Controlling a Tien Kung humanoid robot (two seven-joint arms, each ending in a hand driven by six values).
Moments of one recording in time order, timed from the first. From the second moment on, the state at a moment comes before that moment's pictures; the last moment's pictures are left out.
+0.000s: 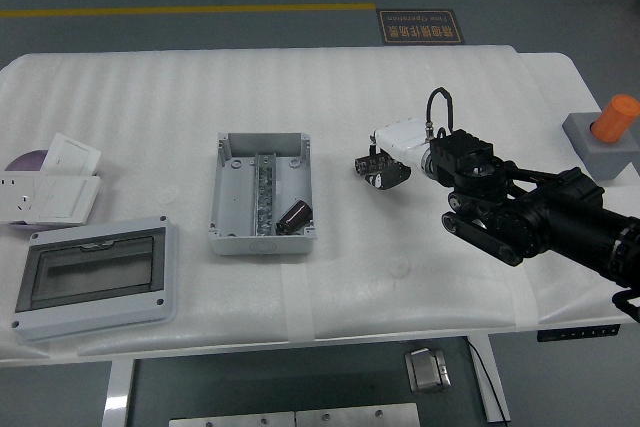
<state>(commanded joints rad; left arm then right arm) 0.00 0.24 -0.05 -0.21 0.43 -0.08 0.26 0.98 -0.19 0.13 0.73 -1.73 -0.06 -0.16</state>
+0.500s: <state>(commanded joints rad) 0.00 0.24 -0.07 -0.21 0.44 -0.07 0.26 0.97 -0.20 0.14 0.73 -1.76 -0.05 -0.17</state>
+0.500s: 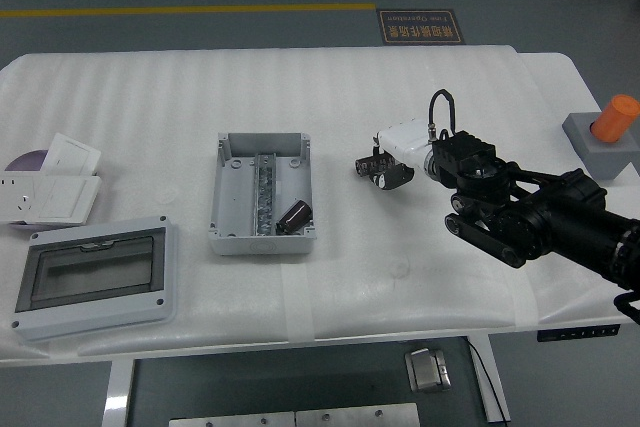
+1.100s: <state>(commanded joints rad) -0.01 0.23 -0.09 -0.22 0.45 -0.07 0.25 0.96 -0.20 0.13 0.73 -1.73 -0.07 -0.16</state>
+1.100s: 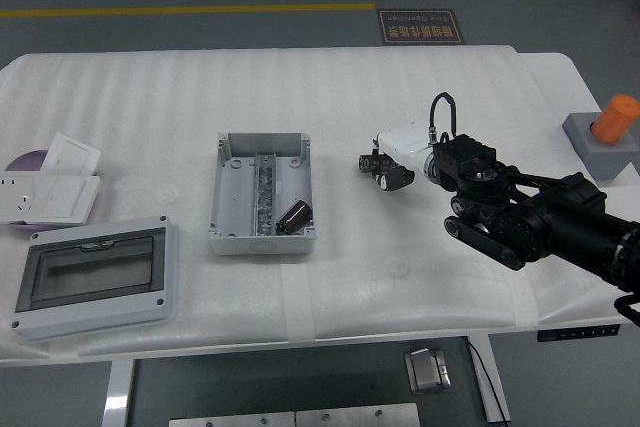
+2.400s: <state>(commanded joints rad) 0.01 0.23 -0.06 -0.21 0.41 -0.07 0.25 0.95 -0.12 0.17 1.20 -2.03 -0.09 -0.43</state>
